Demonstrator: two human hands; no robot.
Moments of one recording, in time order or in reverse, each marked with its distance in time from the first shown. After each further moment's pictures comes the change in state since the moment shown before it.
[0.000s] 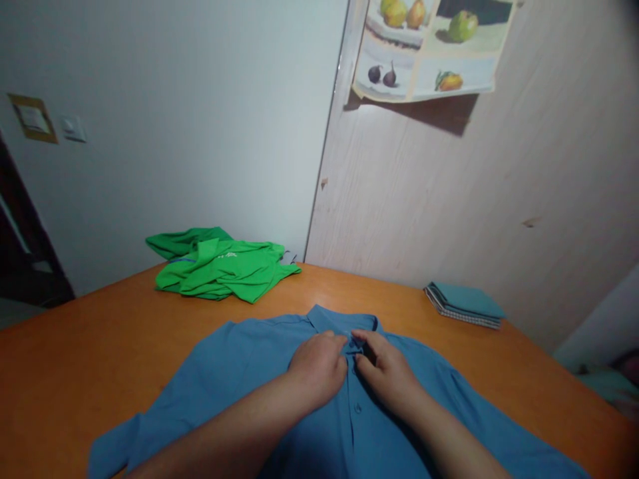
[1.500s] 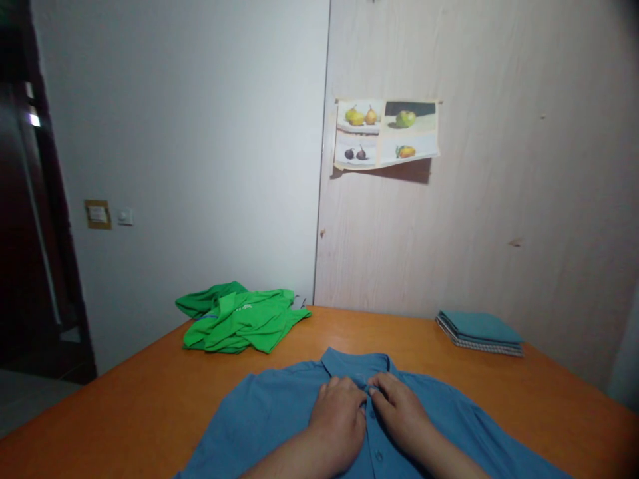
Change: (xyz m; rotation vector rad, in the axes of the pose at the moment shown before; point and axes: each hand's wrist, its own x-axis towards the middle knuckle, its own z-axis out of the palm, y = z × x) left_hand -0.011 0.002 0.003 0.083 -0.010 0.063; right_hand 0.010 0.011 0.020 0.019 -0.008 0.088
